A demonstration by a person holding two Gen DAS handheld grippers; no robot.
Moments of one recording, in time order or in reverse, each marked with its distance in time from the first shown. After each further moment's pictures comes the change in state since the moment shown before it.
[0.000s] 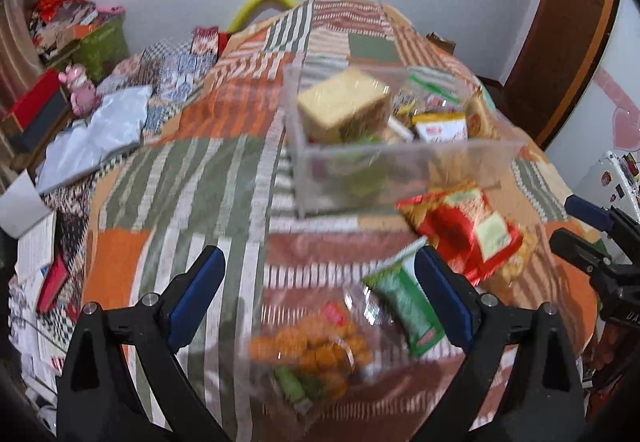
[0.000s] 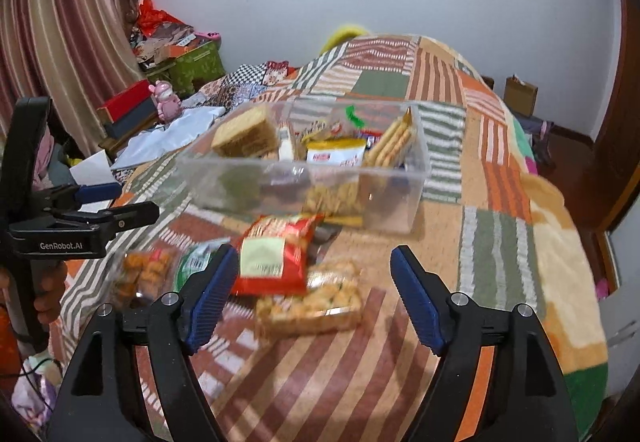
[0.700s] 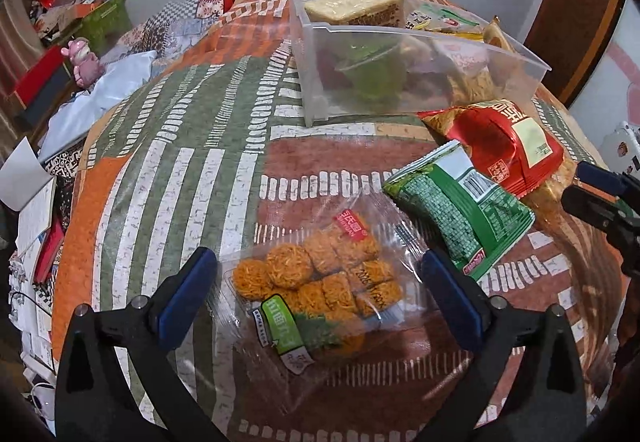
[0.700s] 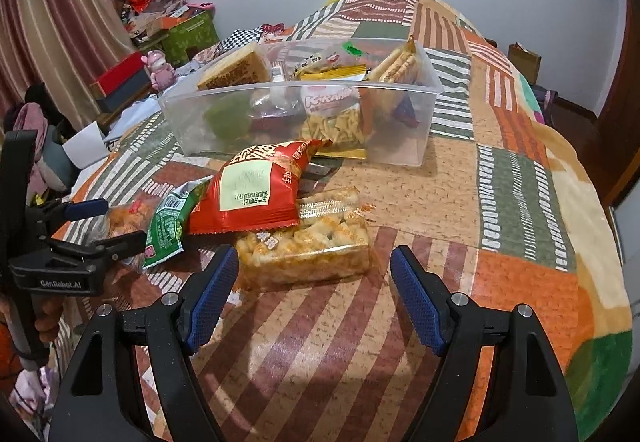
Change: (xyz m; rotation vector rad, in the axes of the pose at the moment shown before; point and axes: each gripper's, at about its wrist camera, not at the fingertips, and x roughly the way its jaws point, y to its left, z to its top) left arm 0.028 -0.007 -0.057 0.015 0.084 0.043; right arm 0.026 -0.004 -0.033 0.018 0.108 0.002
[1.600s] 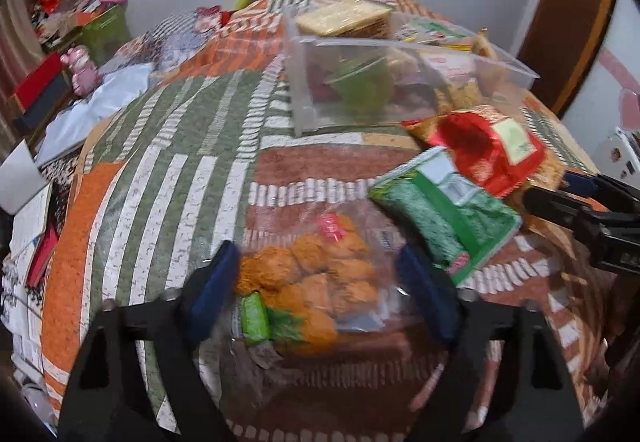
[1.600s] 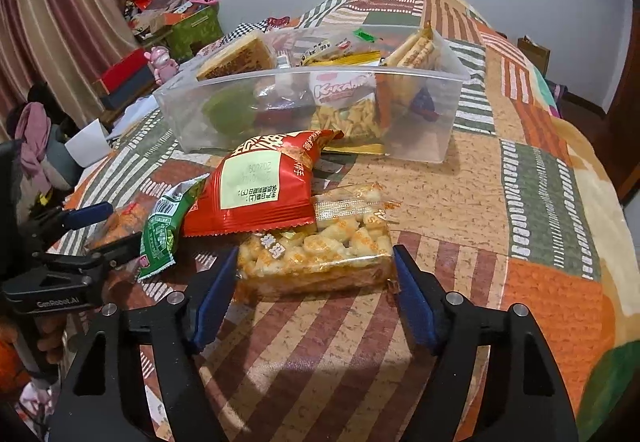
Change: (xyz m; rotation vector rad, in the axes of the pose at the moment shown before) left arm -0.009 -0.005 -0.005 0.011 -0.066 -0.022; right arm 0.017 0.006 0.002 0.004 0.019 0.026
